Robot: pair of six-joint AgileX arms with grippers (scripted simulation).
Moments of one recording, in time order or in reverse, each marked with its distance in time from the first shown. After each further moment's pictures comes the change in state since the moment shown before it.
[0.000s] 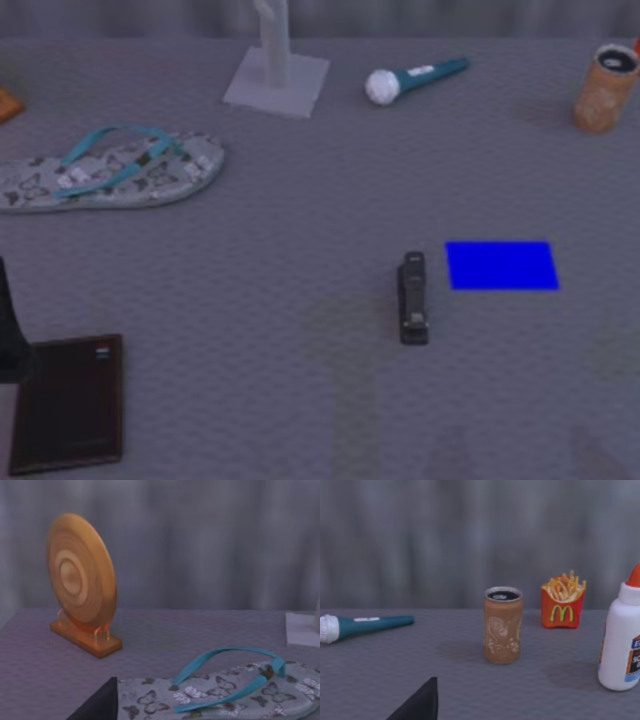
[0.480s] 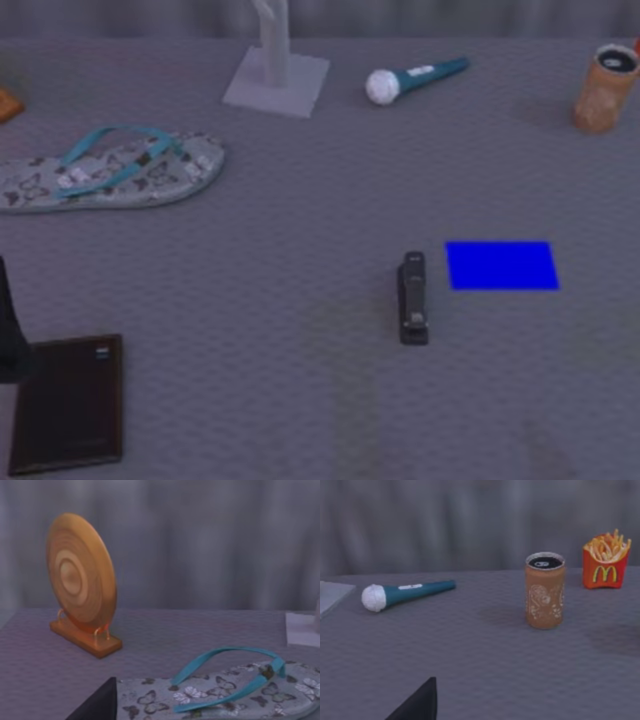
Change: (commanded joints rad) left arm 0.000 0.000 0.000 0.000 0.000 0.000; right arm 0.078 0.218 0.218 -0.156 -0.005 0.078
